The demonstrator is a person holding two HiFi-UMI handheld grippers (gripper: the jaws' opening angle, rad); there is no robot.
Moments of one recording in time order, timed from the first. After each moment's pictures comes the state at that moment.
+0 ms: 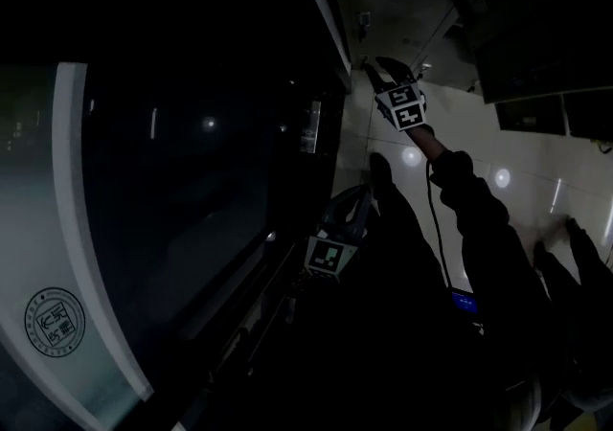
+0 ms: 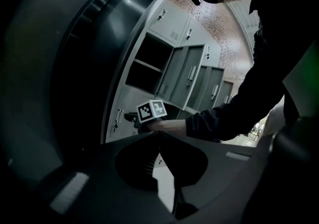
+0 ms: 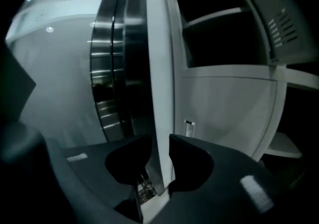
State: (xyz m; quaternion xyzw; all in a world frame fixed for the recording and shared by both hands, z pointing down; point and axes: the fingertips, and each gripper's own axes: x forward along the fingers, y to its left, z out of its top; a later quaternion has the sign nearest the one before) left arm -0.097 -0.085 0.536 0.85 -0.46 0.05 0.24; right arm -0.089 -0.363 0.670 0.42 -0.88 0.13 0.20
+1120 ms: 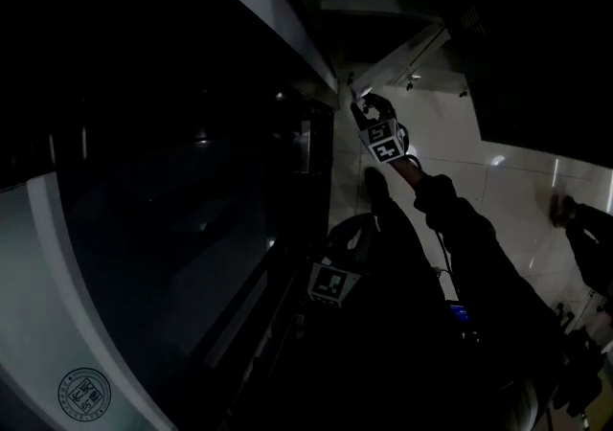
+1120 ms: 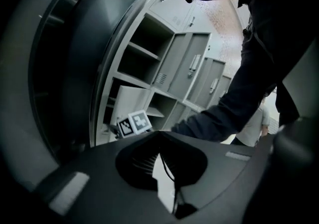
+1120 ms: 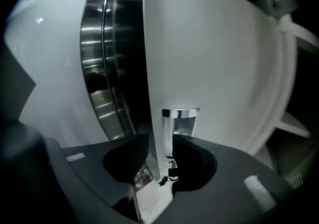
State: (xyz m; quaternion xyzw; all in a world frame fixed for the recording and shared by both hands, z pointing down) left arm -0.076 -0.118 0.561 0.86 -0.41 0.08 0.28; right arm -0.096 -0.356 0.782 0.42 -0.85 0.17 0.27
